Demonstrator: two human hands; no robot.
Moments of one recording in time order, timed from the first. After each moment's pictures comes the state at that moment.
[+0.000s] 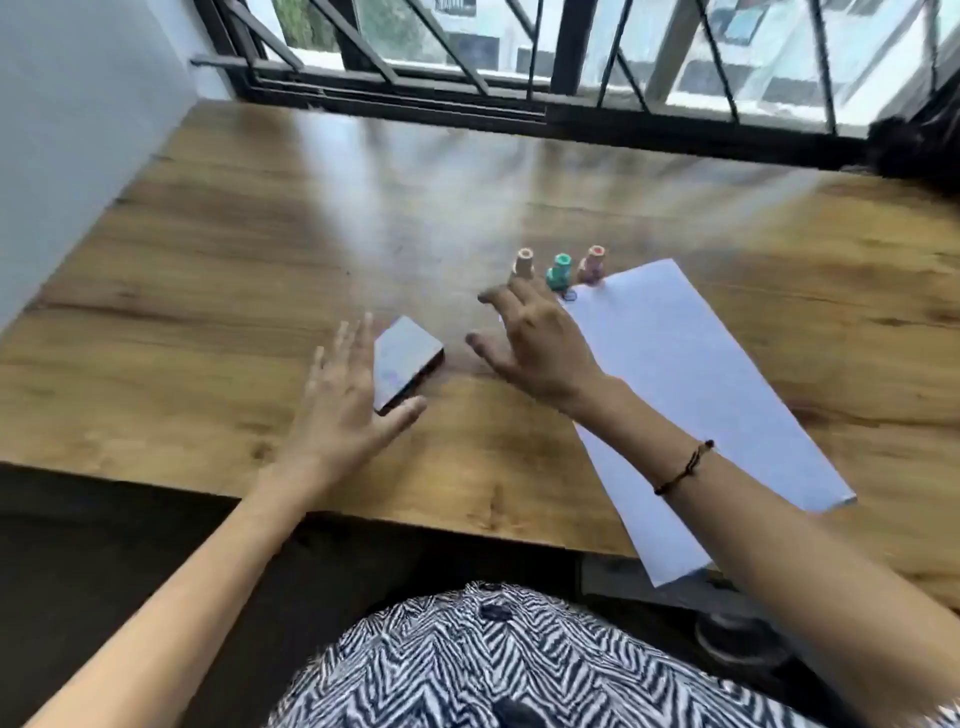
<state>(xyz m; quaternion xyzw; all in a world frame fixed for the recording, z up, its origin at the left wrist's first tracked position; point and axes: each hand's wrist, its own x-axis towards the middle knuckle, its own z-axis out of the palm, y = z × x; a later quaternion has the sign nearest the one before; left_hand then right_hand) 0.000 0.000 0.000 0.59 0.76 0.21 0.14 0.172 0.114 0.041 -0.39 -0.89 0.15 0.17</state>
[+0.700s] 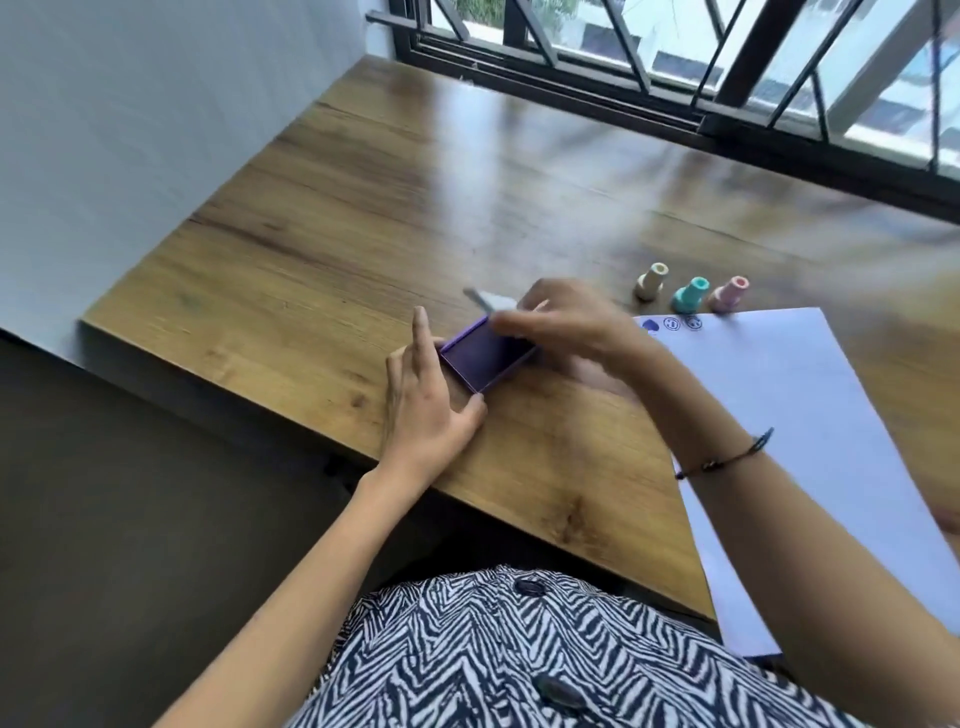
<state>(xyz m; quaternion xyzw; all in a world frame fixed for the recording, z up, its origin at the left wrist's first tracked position) 0.008 -0.030 -0.022 0.43 0.81 0.38 0.11 0.095 0.116 0.065 -0.40 -0.84 0.37 0.01</state>
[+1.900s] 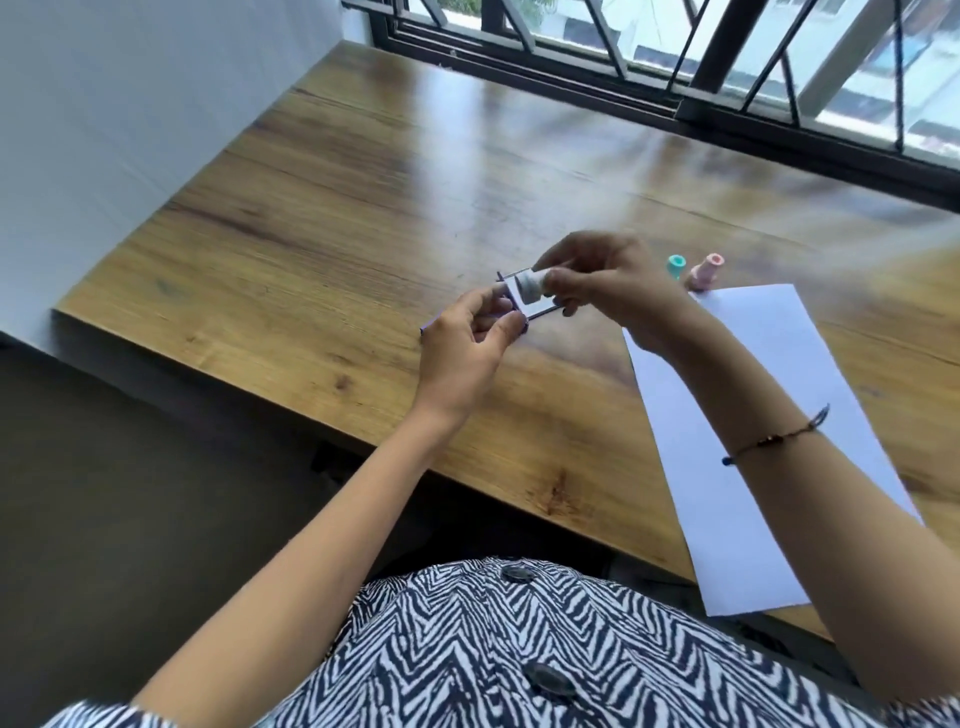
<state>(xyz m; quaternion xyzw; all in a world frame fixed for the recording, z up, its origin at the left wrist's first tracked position) 0.039 0.008 0.038 0.33 0.69 0.58 0.28 0.135 0.137 0.073 -0.32 -0.77 0.53 0.17</state>
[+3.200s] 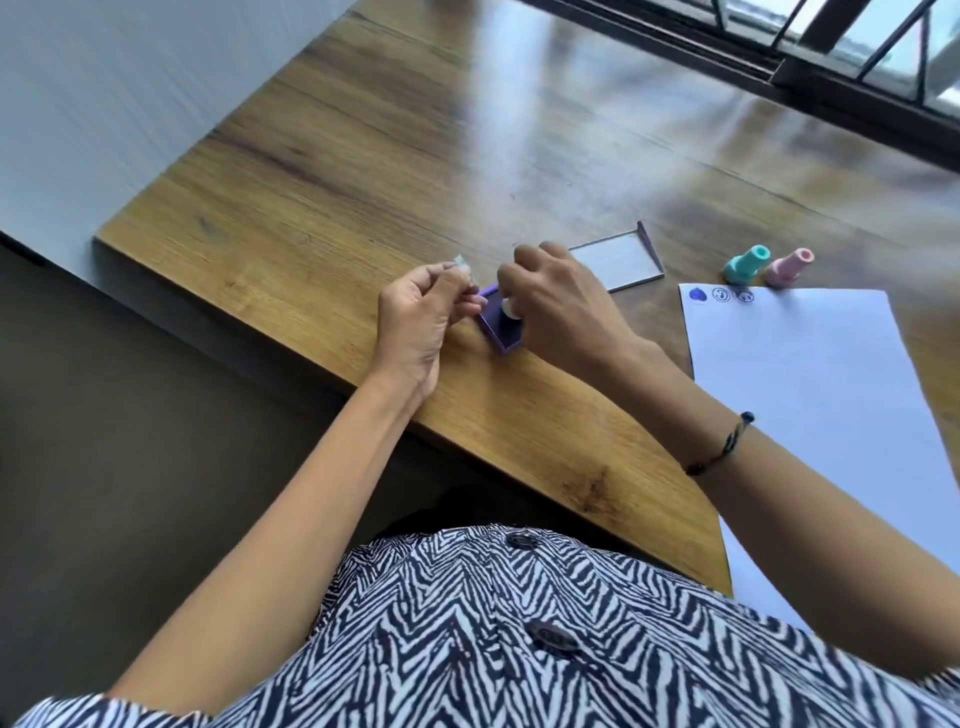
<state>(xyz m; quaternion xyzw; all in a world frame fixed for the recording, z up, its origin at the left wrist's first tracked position) -0.004 -0.018 0.018 0.09 0.59 0.73 0.34 0.085 0.084 0.032 -0.17 -0.98 0.10 0.06</state>
